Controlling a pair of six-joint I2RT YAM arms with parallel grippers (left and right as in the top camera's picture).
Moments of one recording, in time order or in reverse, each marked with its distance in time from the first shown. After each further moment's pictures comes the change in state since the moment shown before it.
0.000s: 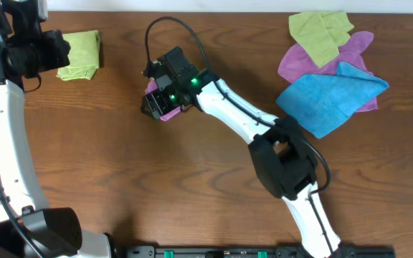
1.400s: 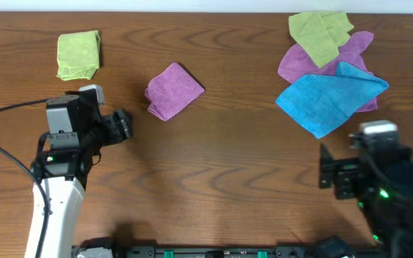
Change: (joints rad) left arm -0.207 -0.523 -1.004 0.520 -0.121 -0.246; right arm -0.299 -1.654 -0.732 -0.537 0.779 -0.151
